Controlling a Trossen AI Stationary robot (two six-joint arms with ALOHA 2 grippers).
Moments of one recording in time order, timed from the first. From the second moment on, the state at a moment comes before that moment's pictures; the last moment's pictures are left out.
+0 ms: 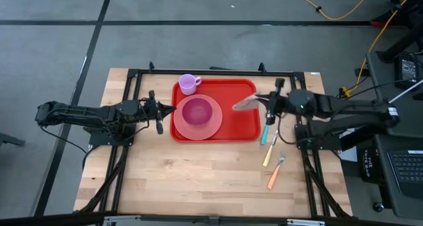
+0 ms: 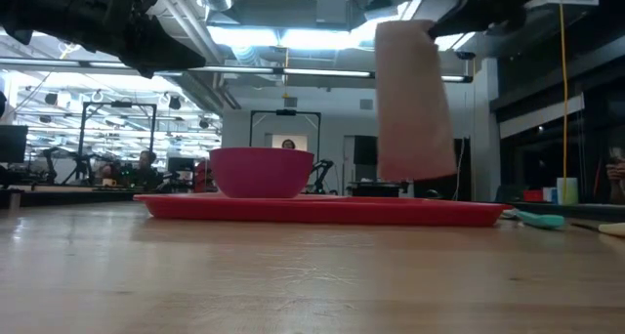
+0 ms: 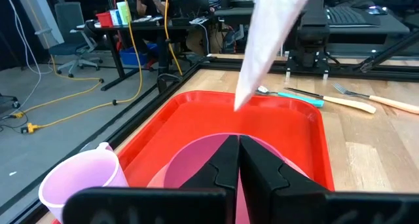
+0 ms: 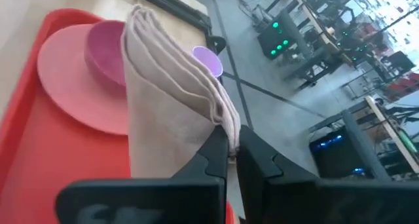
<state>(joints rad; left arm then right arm) 0.04 0.56 0.29 0.11 -0.32 -0.01 -0.02 0.83 0.78 -0.33 0.44 -0.53</state>
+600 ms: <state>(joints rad) 0.04 0.56 0.29 0.11 -0.32 0.01 -0.49 1.04 0.78 -0.09 0.01 -0.75</state>
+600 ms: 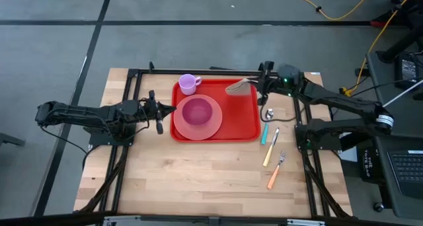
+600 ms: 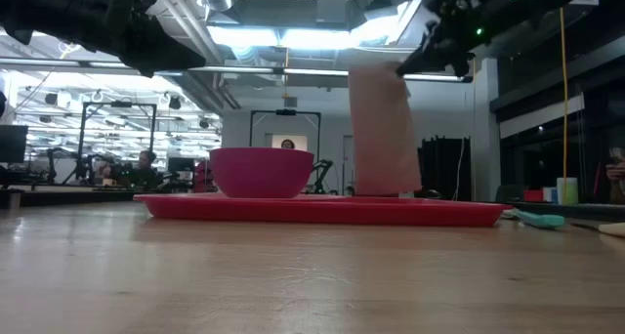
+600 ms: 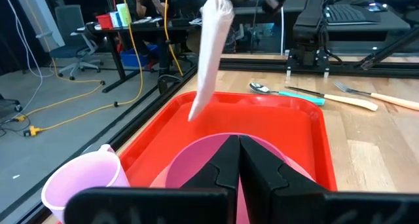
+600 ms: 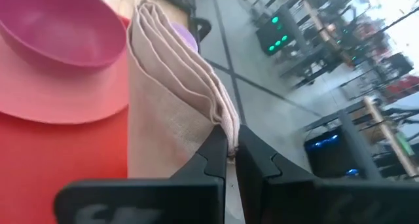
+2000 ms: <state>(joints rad) 0.04 0.56 0.29 0.11 -0.32 -0.01 -0.62 1.31 0.78 -0.22 -0.28 -0.79</state>
